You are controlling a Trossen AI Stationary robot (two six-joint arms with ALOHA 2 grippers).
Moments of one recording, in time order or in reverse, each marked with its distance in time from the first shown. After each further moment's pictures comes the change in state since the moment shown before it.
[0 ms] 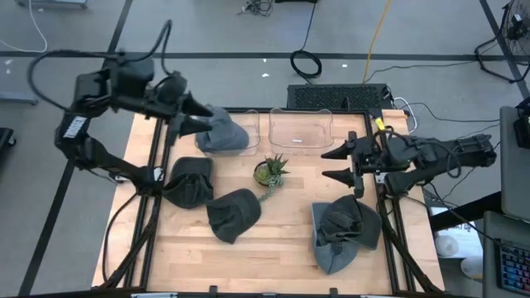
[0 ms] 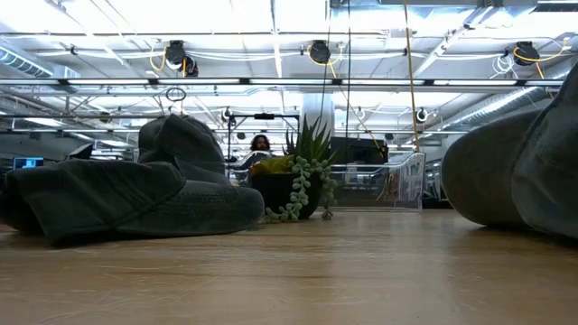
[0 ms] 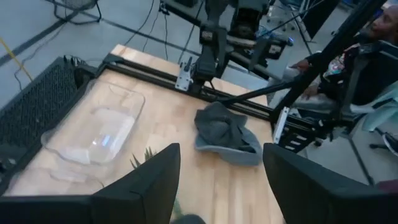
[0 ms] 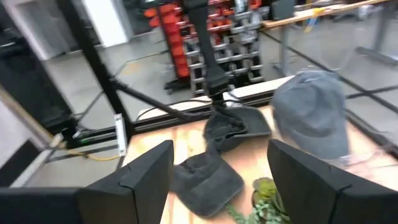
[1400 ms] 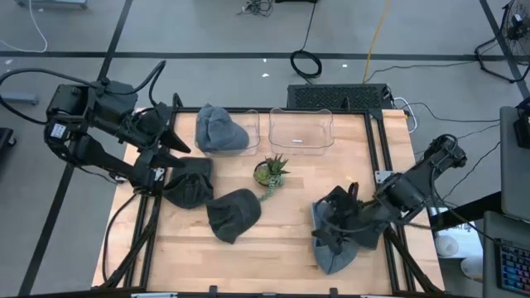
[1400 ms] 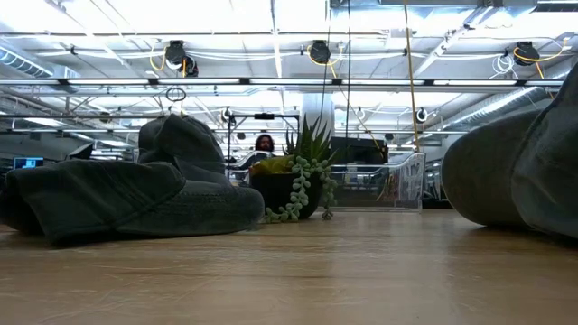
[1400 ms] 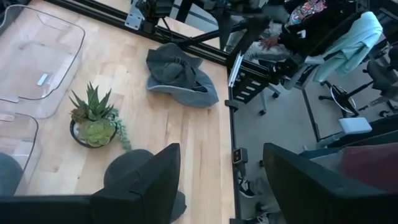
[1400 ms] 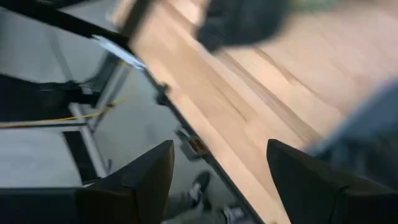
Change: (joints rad) left arm -0.306 -0.068 0.000 -0.188 -0.051 -0.174; right arm 0.414 0.613 0.614 -0.697 0.028 1.187
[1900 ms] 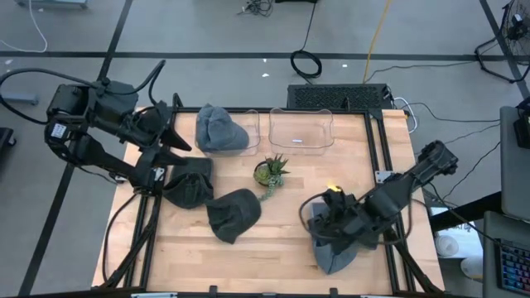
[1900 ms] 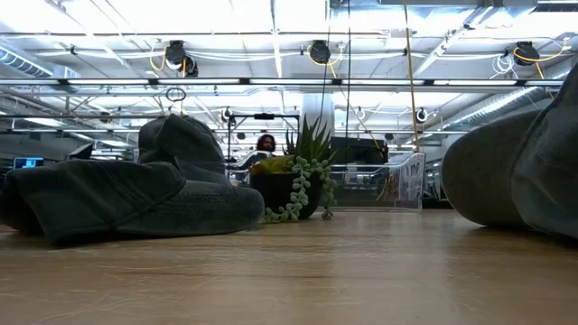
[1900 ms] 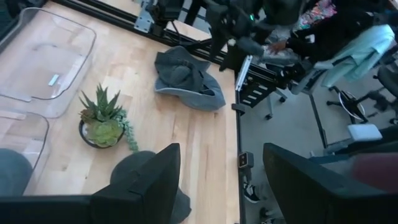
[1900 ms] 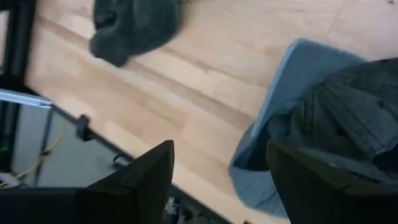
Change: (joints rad) left arm 0.000 0.001 0.000 0.001 -0.039 -0.015; right arm -0.047 0.111 -0.022 -0.196 -0.020 0.286
